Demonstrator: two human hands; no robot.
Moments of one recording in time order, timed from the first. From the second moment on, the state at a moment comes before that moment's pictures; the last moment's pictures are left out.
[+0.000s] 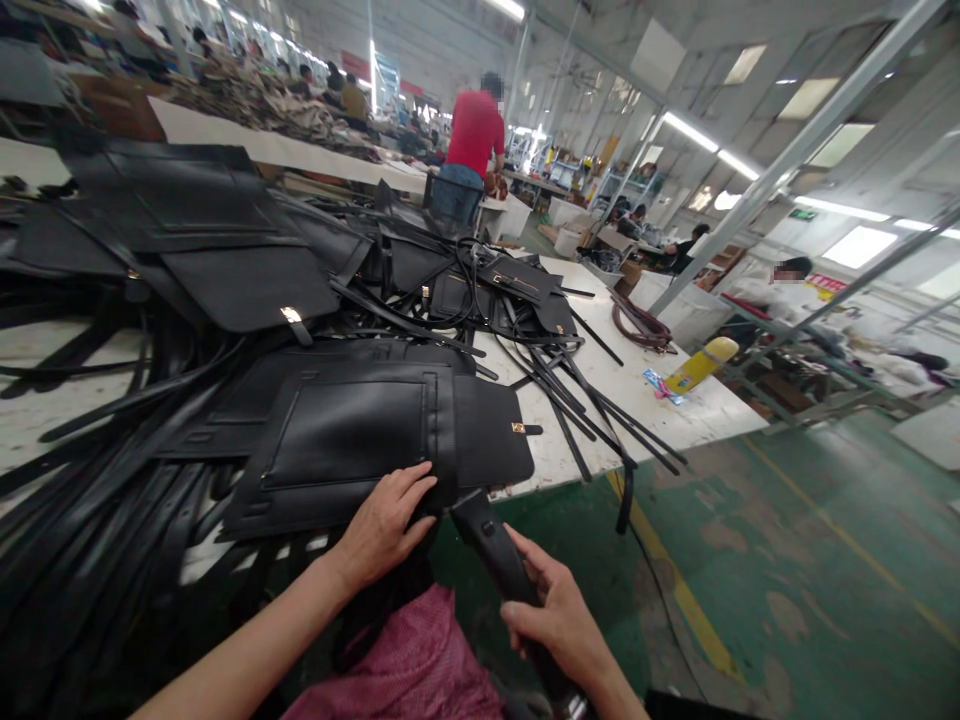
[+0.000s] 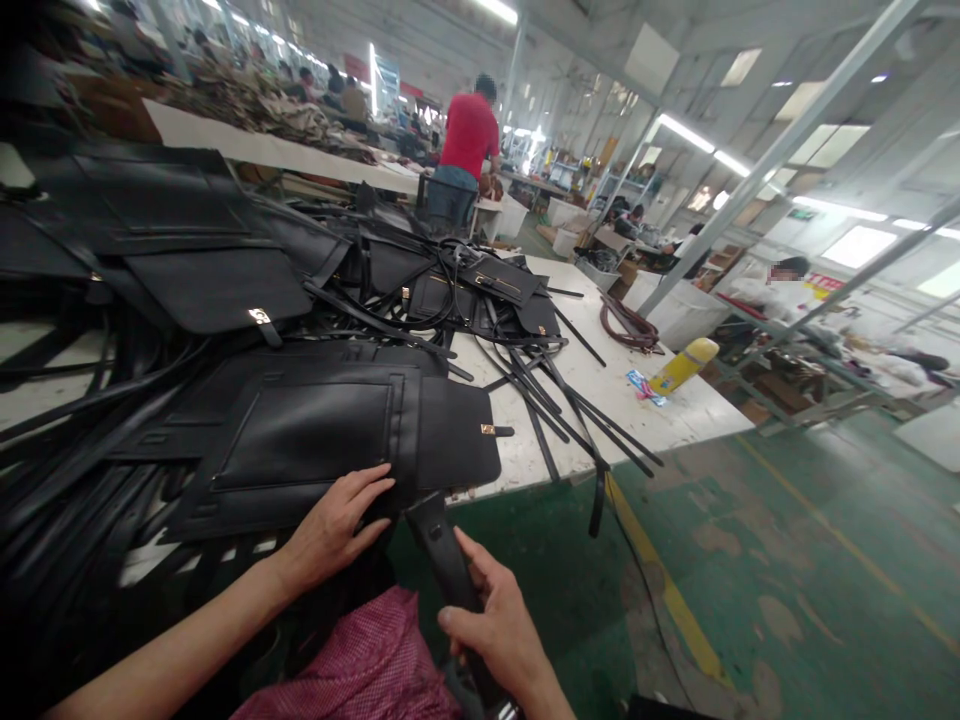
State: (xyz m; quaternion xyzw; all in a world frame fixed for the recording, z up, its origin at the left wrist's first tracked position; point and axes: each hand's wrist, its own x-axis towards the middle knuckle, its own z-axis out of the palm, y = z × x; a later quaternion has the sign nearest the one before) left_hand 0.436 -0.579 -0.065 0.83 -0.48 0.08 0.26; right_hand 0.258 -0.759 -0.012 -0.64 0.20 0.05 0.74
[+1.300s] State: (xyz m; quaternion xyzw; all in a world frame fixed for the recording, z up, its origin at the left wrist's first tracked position) left_hand 0.456 -0.607 -0.038 0.72 -0.18 -0.26 0.61; right_hand 0.283 -0.741 0.004 -0.64 0.16 0.00 0.75
